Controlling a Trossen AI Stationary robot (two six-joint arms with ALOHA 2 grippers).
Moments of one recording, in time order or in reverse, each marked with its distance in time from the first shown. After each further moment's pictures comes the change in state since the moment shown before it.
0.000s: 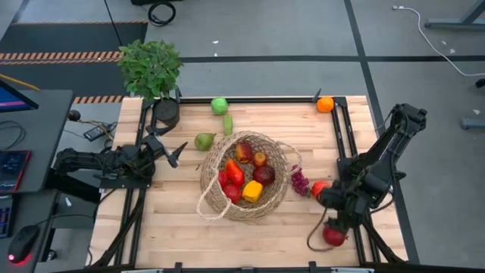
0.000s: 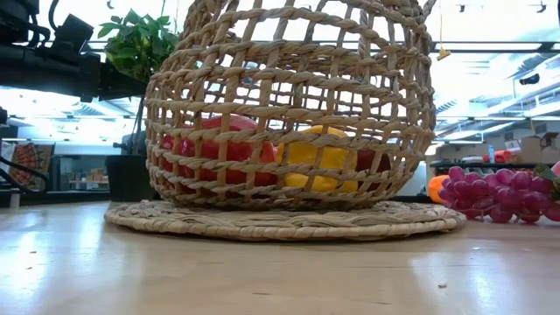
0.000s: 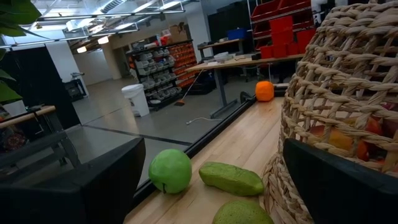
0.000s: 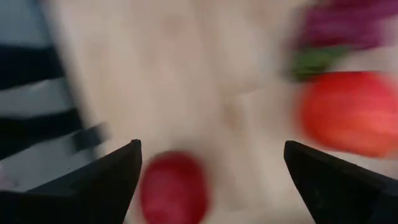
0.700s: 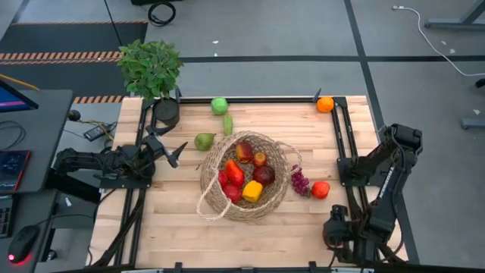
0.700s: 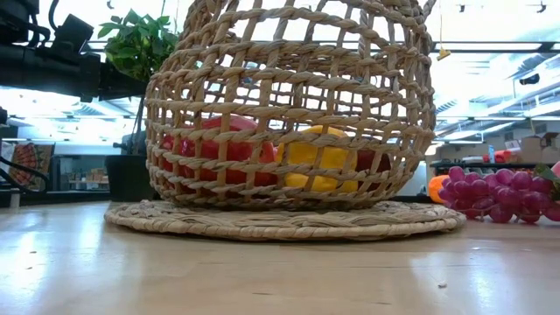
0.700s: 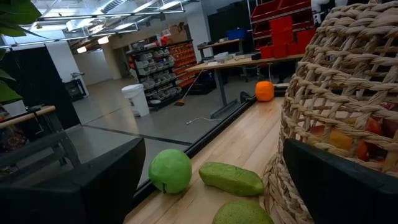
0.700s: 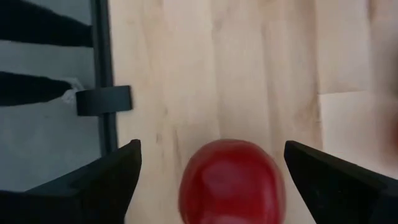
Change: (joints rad) left arm 0.000 0.000 0.000 0.000 0.000 0.000; right arm 0.246 0.372 0.147 0.102 0.141 -0.014
